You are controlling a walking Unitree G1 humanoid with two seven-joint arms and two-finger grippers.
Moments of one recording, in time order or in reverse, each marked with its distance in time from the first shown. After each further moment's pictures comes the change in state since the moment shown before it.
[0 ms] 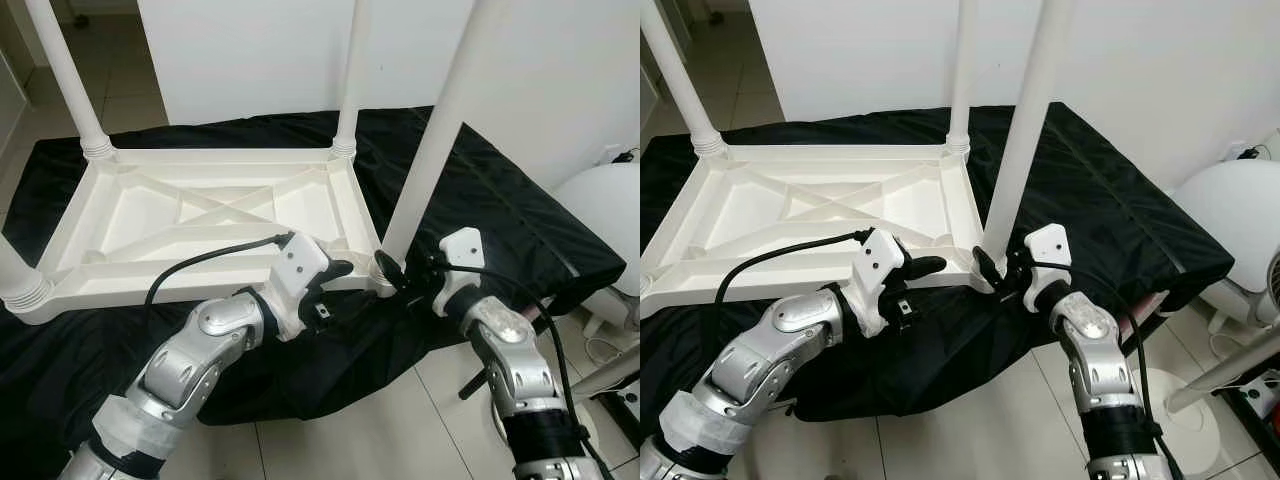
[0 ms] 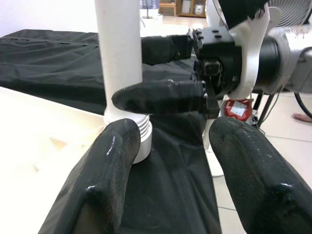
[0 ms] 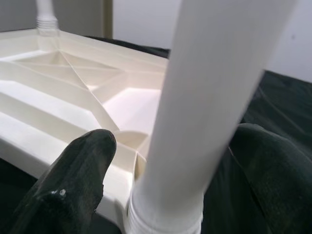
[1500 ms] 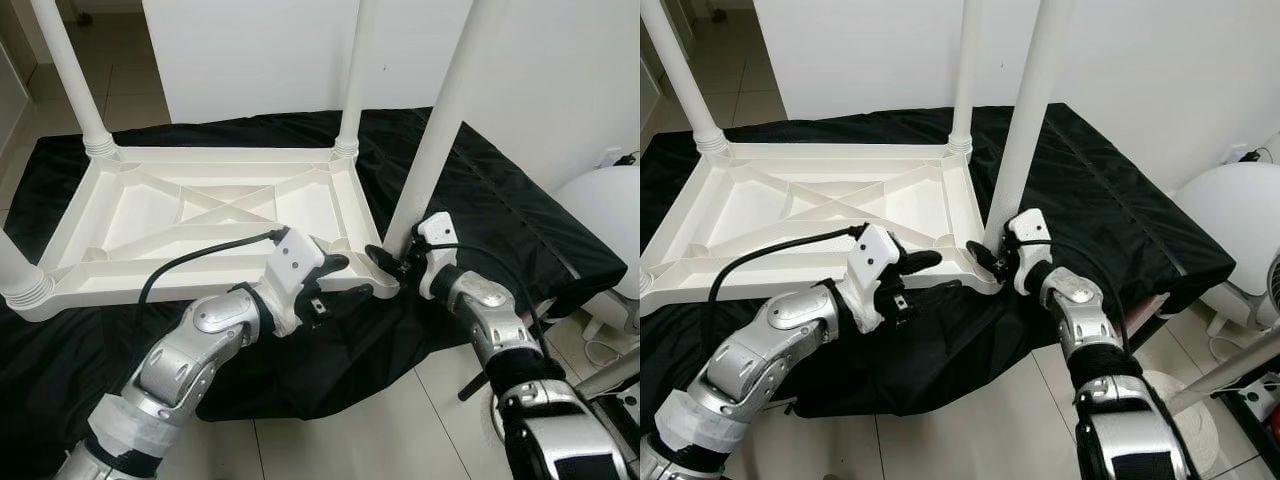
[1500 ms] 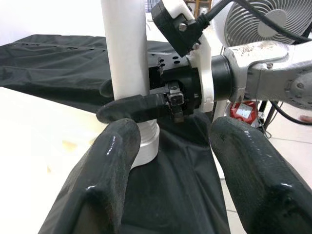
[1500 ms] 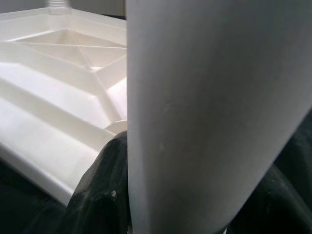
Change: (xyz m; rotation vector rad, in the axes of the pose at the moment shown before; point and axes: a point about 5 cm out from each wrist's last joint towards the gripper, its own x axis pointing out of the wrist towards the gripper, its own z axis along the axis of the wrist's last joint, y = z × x) left arm -0.003 0.003 0.003 0.021 -0.001 0.018; right arm 0.035 -0.009 -0.030 0.061 0.091 0.034
